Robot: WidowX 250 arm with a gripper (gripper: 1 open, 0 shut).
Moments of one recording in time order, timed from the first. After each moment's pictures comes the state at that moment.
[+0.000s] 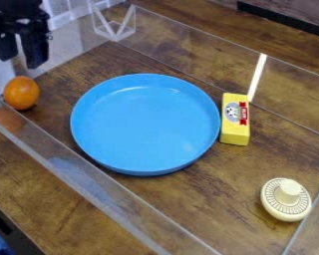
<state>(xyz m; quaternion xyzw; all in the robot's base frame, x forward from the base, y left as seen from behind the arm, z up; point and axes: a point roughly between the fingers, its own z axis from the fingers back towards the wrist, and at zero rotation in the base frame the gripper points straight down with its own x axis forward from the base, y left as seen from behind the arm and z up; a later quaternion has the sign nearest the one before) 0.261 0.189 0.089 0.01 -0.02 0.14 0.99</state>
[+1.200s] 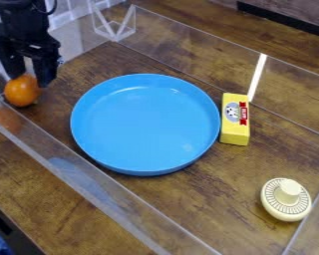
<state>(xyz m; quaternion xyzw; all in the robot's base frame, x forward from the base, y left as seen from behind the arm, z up) 0.267 0.189 0.059 0.03 -0.04 0.16 0.99</state>
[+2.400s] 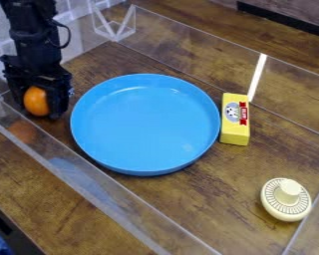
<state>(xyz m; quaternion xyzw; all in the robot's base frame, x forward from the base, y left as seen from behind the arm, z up) 0.270 0.176 0.024 0.01 -0.01 0.15 0.99</state>
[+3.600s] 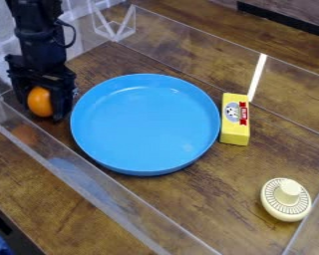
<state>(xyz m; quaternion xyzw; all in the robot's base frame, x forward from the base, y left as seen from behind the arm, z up) 0.268 0.167 0.027 0.00 0.01 0.14 0.99</state>
